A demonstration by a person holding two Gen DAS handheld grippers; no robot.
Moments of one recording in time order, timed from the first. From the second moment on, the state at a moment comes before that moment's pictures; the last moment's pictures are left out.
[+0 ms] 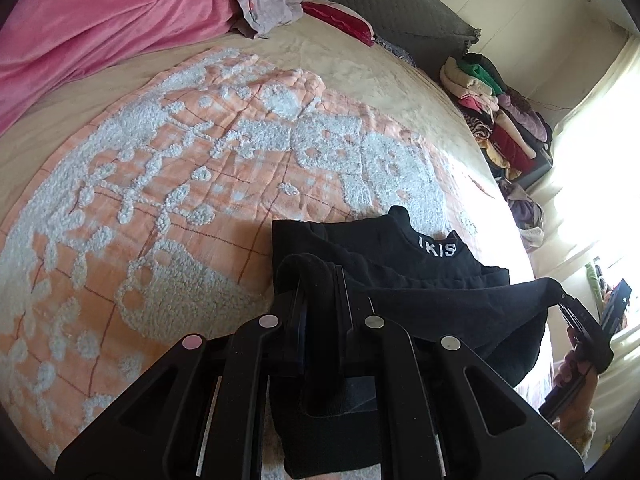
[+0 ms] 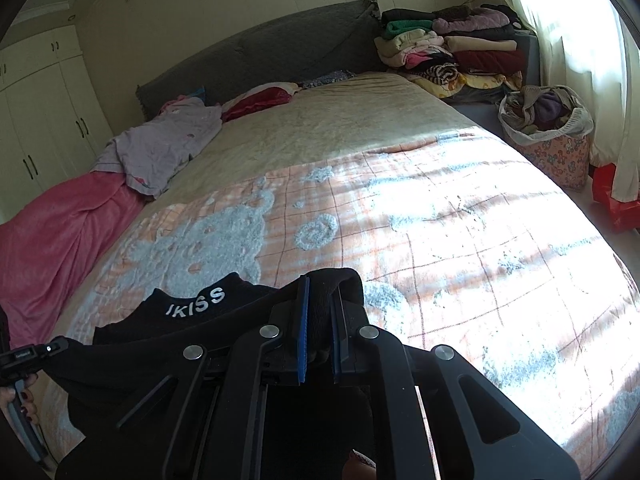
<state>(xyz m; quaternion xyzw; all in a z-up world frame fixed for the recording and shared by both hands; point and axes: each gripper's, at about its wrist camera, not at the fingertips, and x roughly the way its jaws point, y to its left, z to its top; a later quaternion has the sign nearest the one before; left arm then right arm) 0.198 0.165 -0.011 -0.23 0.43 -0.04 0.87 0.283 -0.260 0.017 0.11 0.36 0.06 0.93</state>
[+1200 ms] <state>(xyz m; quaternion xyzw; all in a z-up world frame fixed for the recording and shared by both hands) 0.177 0.067 -0.030 -0.02 0.45 -0.10 0.89 0.241 -0.158 -0.048 -0.05 0.44 0.13 0.89</state>
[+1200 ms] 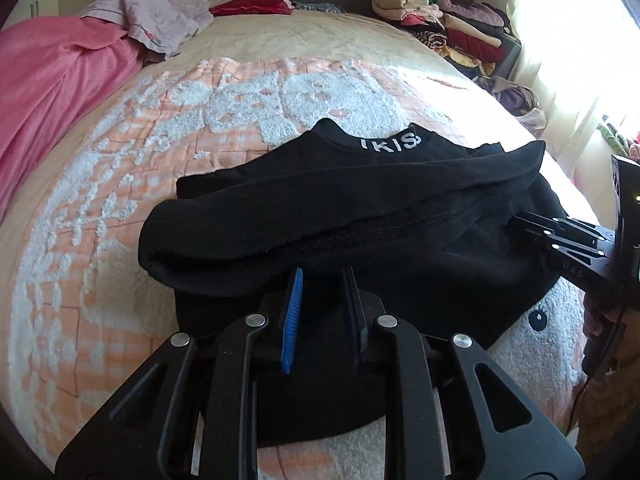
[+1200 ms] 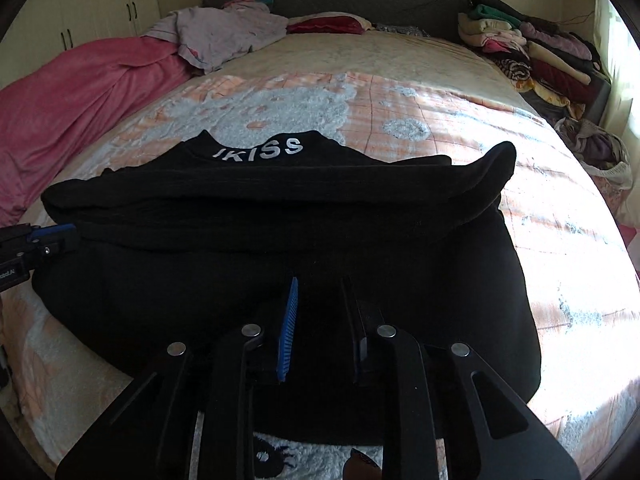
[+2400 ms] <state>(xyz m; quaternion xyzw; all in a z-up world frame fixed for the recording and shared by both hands) 0.223 0.150 -0.044 -0.15 0.44 -0.04 0.88 0.328 -0.232 -0.037 -0.02 0.44 0.05 0.90</state>
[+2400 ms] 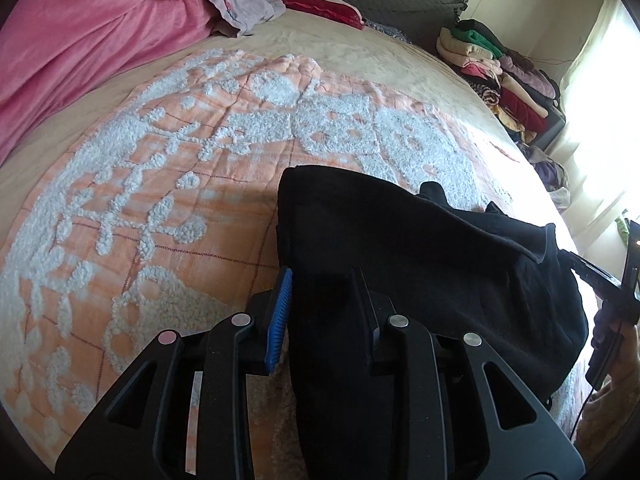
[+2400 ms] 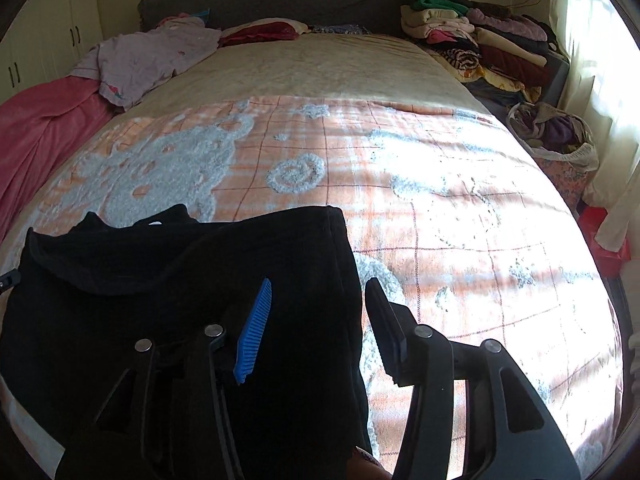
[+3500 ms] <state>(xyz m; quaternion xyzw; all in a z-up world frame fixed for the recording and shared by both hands) 0.215 0.175 -0.025 -0.13 0.43 0.00 0.89 0.343 -0.251 -0.050 0.05 0.42 0.00 0.90</state>
